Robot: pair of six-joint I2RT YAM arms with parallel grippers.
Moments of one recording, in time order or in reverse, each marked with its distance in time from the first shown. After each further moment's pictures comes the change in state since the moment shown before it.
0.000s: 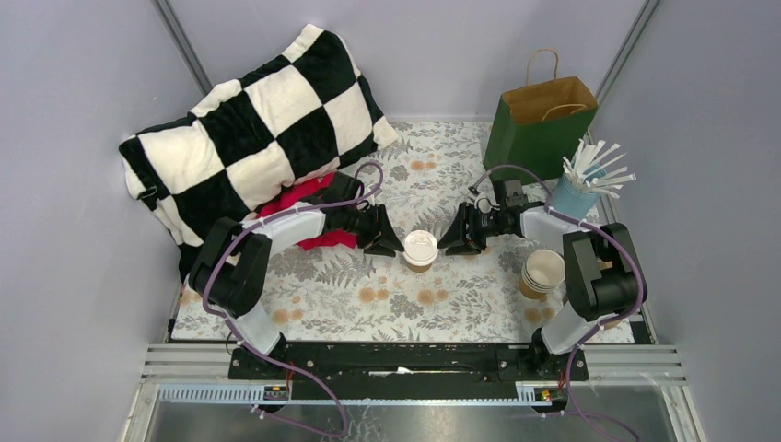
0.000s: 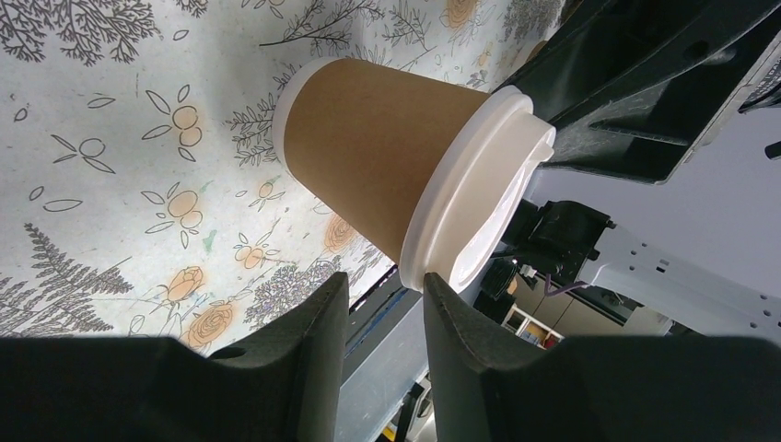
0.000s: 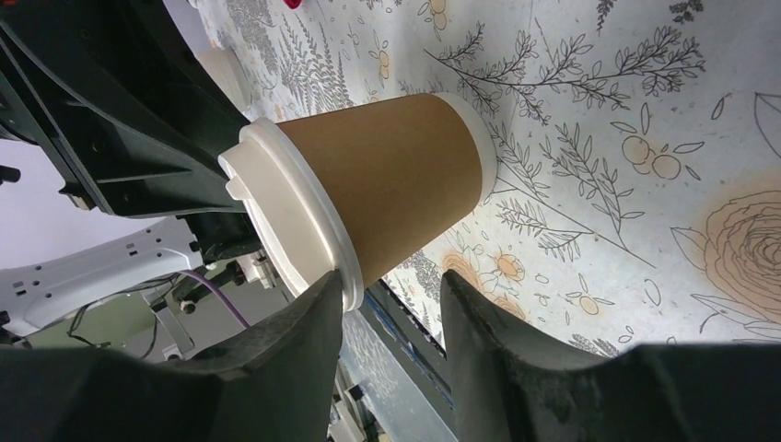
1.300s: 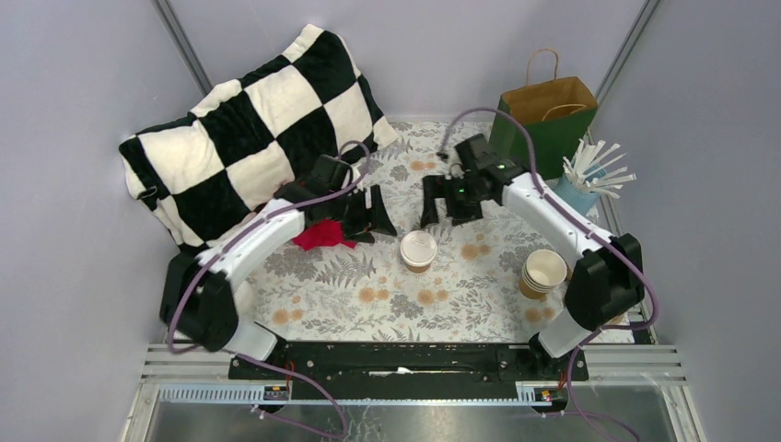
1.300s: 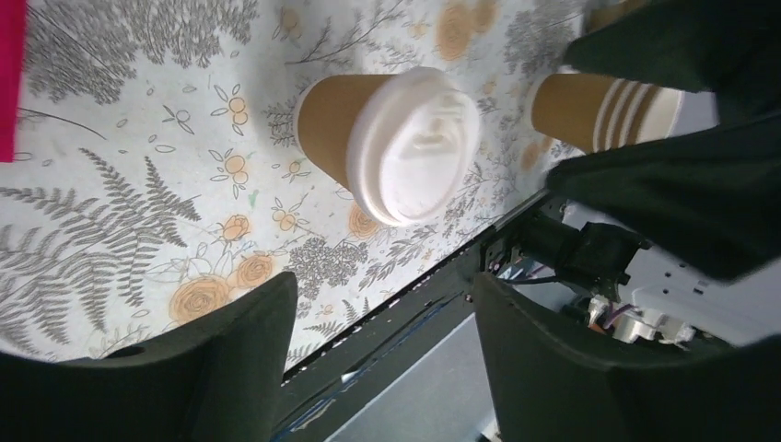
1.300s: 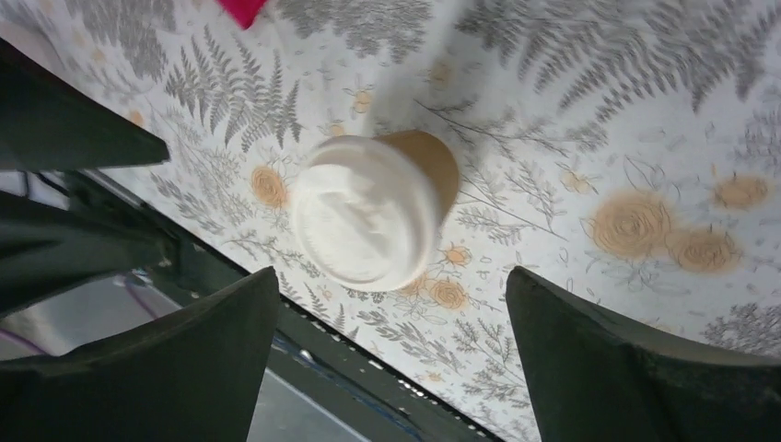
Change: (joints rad) left arm -0.006 -0.184 0.134 -0.293 -0.216 0.128; right arm 0.192 -0.039 0.477 -0.516 0.488 -0.220
